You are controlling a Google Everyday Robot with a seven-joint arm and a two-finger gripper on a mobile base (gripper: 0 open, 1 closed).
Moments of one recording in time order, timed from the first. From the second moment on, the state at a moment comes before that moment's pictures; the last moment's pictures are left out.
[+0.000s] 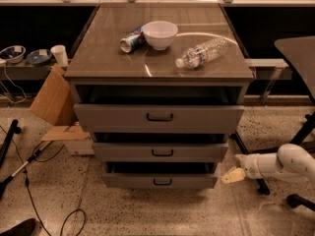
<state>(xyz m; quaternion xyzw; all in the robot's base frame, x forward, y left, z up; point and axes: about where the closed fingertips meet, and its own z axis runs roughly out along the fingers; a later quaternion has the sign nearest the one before) 0.570 -0.304 0.413 -0.32 0.86 0.28 0.29</state>
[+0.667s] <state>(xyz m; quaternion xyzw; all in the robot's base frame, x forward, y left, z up) 0.575 -0.294 0.426 -0.32 0.85 0.28 0.30</state>
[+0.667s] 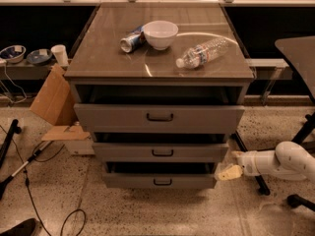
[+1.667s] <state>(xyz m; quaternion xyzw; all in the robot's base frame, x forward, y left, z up) 0.606 -0.255 0.441 -0.34 0.84 0.28 0.31</state>
